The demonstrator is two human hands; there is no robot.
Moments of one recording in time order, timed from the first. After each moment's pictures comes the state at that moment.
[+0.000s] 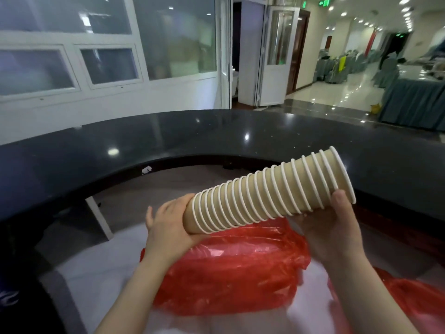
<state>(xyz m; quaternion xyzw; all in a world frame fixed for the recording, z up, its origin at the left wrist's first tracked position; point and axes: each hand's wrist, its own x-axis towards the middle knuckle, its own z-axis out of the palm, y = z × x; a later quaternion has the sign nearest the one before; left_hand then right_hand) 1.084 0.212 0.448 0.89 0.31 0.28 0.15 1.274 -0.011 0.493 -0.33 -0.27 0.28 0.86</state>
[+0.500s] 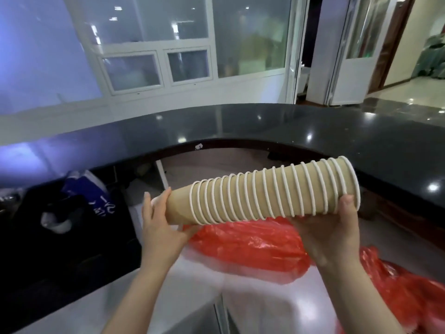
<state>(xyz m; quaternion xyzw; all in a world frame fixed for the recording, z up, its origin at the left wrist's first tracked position) 0.977 0.090 0.456 0.73 0.50 0.42 0.20 1.215 -0.056 0.500 -0.26 -0.20 0.41 0.85</state>
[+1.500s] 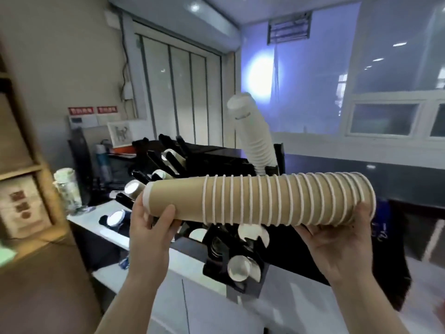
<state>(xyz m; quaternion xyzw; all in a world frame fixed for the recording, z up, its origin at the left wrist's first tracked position) 0.522 -0.179 0.572 0.32 0.42 0.83 0.15 0.767 -0.032 0.569 -0.05 -0.28 0.77 0.57</state>
